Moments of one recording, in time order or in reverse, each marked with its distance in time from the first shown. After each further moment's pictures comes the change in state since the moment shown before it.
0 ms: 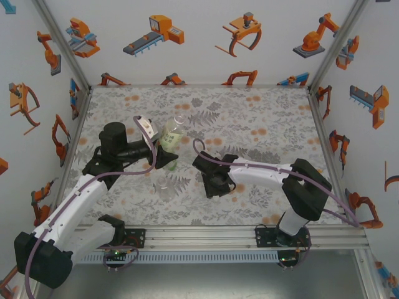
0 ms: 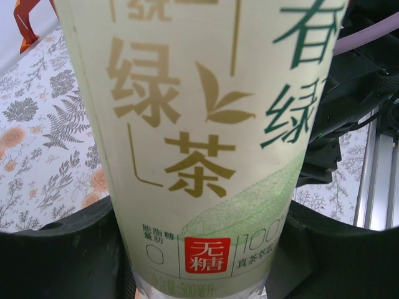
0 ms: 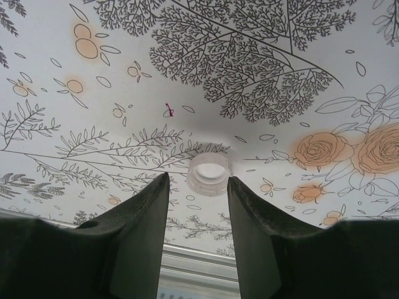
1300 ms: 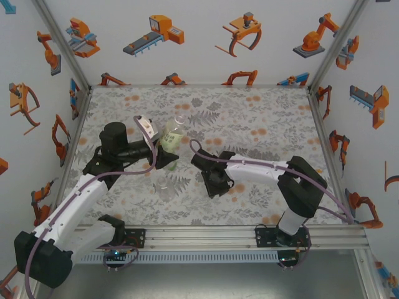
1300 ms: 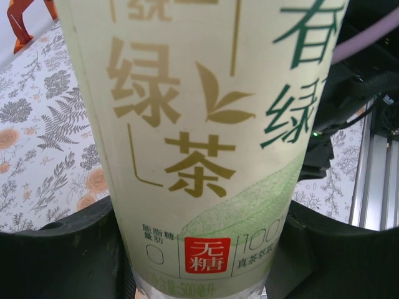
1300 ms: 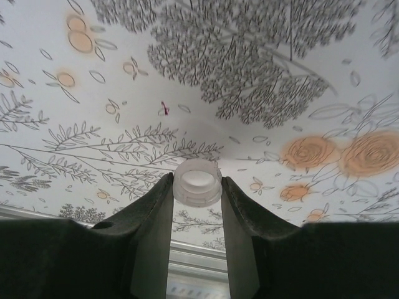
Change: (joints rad) left arm -0.003 0.003 0.000 0.002 0.008 -0.008; right arm -0.008 0.041 0.042 -0.061 -0.019 -0.068
